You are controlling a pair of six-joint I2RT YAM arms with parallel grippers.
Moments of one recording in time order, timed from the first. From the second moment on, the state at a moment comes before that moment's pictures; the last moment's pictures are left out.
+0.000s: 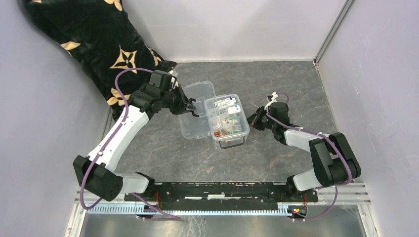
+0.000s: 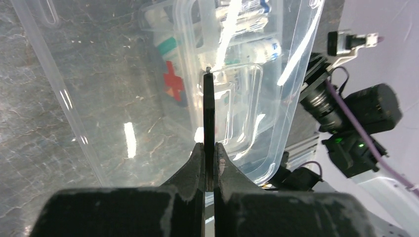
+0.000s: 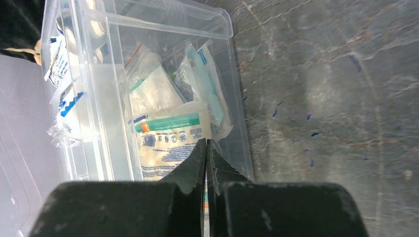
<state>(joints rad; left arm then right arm) -0.41 1.31 1.30 -0.78 0.27 -0.73 0.26 1.46 0.54 0.34 -0.40 0.78</state>
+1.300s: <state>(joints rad) -0.61 1.67 1.65 -1.04 0.16 -0.70 0.44 1.28 0.40 0.26 -0.12 0.62</state>
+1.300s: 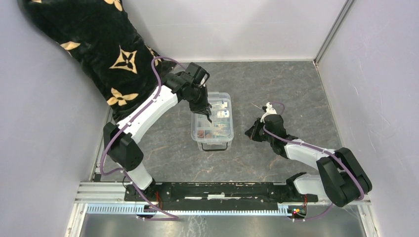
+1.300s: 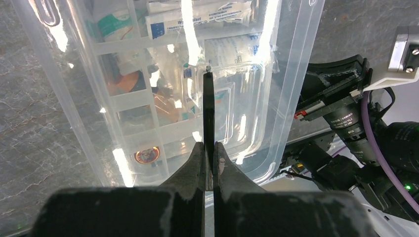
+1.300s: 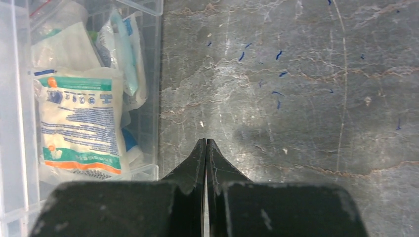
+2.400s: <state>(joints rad) -0.63 1.76 1.66 -1.02 0.17 -0.70 0.34 1.26 0.33 0.26 -0.16 0.59</state>
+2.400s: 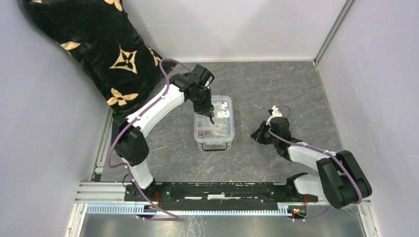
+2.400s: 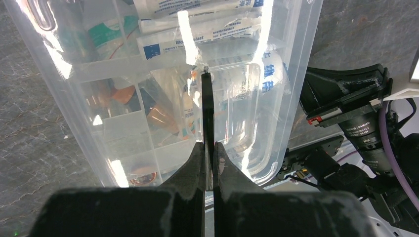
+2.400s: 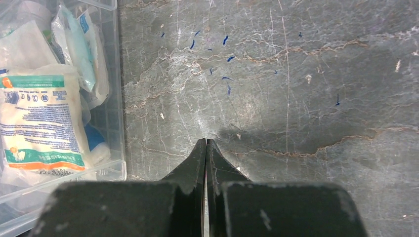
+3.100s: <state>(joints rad) -0.63 1.78 1.67 -0.99 0.17 -0.70 0.33 1.21 0.32 0.26 -0.16 0.59</state>
